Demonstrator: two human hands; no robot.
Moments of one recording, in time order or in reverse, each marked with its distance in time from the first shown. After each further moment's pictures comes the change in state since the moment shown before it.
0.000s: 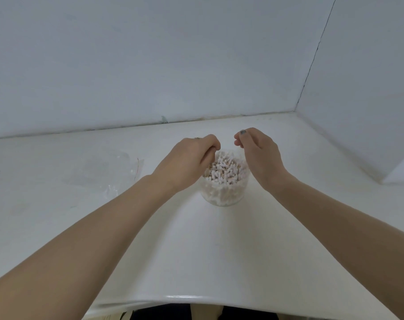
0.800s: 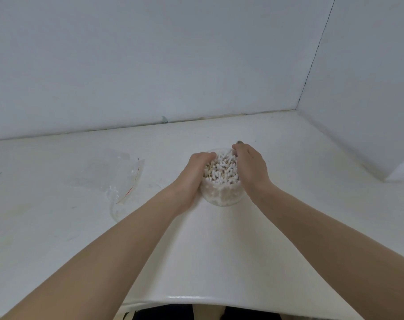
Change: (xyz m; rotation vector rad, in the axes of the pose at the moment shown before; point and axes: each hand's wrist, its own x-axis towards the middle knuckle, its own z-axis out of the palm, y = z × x) left_hand -0.012 0.013 0.036 -1.136 -0.136 -0.729; right_hand -0.011 0.014 0.029 0.089 0.000 0.253
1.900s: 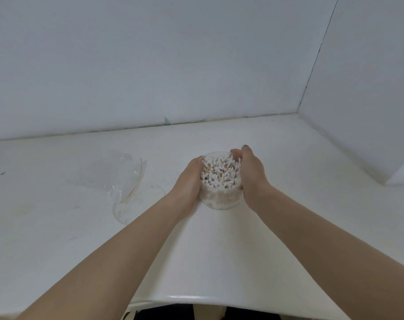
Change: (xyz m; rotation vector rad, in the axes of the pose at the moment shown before) left_hand -0.004 -0.010 -0.001 -0.036 0.154 0.028; right_hand 0.002 0.000 0.010 0.262 -0.071 0.230
